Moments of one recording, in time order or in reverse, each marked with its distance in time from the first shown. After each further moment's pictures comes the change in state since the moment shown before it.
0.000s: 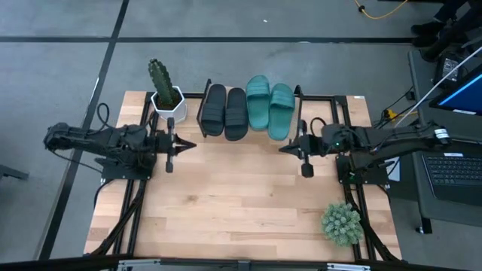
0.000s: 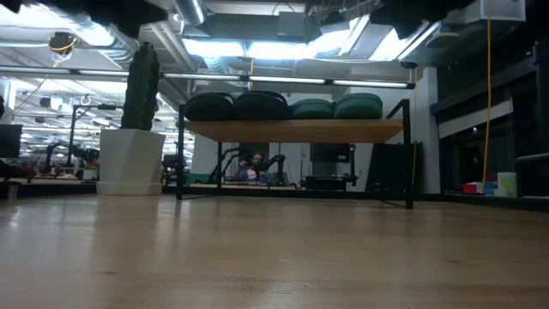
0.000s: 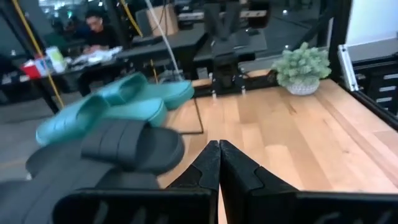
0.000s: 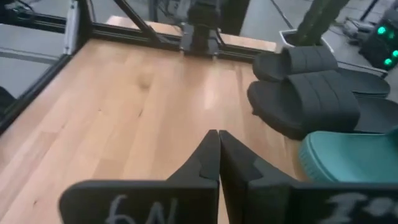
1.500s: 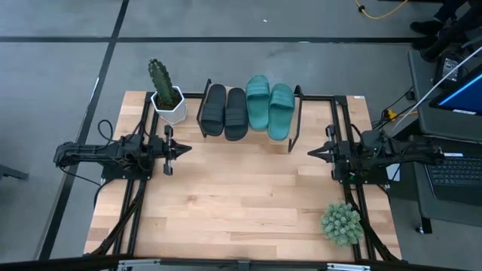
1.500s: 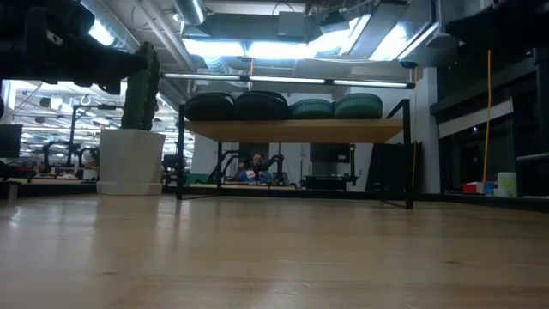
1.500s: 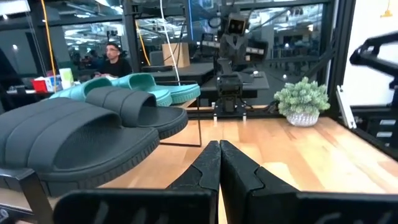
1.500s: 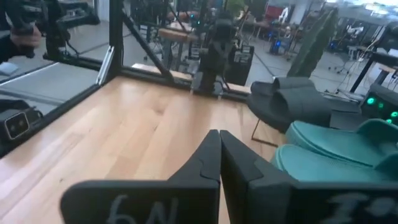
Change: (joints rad) left arm 0.136 -0.445 -0.498 0.285 0.130 -0.096; right arm 0.000 -0.720 -0.436 0.006 -0.071 -0.076
